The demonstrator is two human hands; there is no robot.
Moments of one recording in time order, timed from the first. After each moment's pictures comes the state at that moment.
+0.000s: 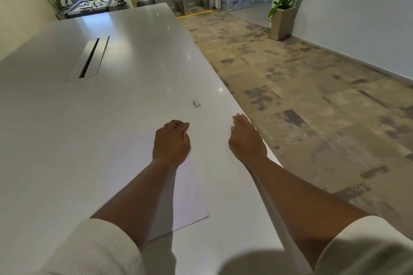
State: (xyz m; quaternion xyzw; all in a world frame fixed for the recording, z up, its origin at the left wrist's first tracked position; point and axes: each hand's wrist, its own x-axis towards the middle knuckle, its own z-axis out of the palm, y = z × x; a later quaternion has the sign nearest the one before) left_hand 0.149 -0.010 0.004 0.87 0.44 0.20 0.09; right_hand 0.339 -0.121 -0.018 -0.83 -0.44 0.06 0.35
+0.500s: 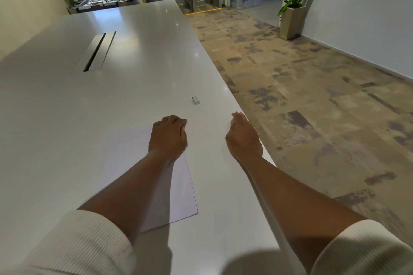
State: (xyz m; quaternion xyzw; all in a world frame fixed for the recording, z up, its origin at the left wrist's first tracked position) left_hand 0.153 -0.010 0.007 0.88 0.44 0.15 0.02; right_hand 0.338 -0.122 -0.014 -0.82 -0.41 0.06 0.39
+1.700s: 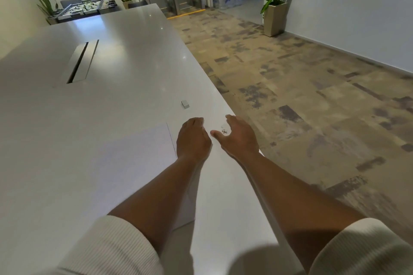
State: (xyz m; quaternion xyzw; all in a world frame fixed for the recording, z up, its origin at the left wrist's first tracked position) left_hand 0.234 -0.044 -0.014 0.85 0.45 0.22 0.14; right_hand 0.352 -0.129 -0.013 -0.83 -0.42 0.09 0.37
